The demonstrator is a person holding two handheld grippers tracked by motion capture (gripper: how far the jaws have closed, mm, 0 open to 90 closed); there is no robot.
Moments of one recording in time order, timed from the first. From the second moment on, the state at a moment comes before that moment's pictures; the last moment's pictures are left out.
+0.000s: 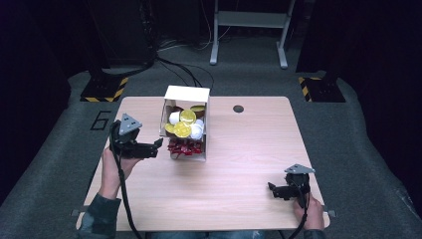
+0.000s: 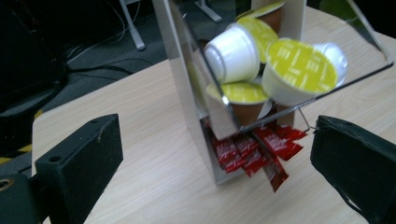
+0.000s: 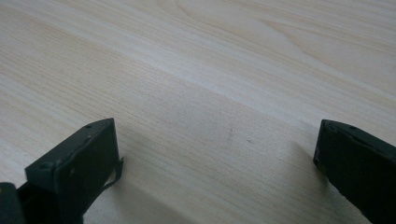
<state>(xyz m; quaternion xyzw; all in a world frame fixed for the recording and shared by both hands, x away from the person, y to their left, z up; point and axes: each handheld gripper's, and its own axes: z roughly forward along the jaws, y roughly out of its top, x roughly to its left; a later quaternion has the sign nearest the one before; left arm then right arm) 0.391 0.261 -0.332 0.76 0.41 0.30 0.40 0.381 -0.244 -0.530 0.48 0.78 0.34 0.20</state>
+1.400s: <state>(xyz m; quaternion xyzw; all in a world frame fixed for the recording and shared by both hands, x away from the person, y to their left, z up) 0.437 0.173 -0.332 0.83 0.36 0.26 0.34 0.381 -0.244 -0.530 0.49 0.78 0.34 0.20</state>
